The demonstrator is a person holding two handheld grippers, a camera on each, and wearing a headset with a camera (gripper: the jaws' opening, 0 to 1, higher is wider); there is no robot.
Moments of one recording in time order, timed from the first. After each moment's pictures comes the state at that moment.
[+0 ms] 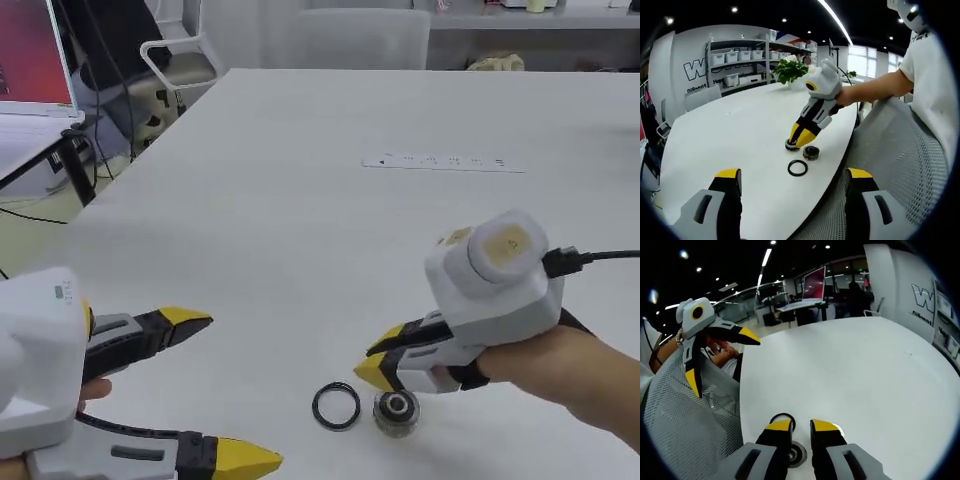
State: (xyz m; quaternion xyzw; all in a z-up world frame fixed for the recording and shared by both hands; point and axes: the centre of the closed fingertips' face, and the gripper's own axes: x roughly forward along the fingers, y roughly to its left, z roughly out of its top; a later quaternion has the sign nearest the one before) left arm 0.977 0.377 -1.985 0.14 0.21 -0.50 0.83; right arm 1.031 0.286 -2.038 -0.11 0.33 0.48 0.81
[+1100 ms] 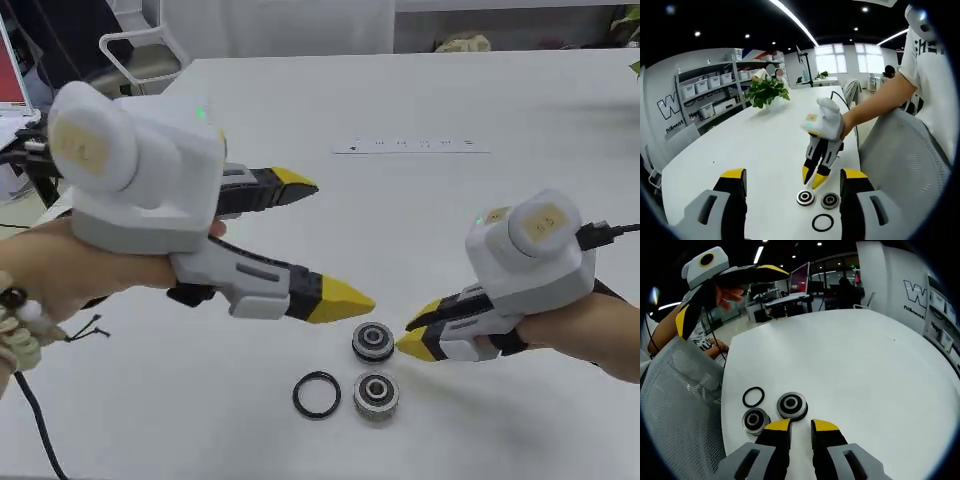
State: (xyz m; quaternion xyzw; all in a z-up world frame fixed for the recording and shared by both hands) left arm 1.049 0.261 -1.927 0.20 0.11 -0.60 0.77; right arm 1.043 0.226 -2.069 -0.13 0.35 0.45 0.81
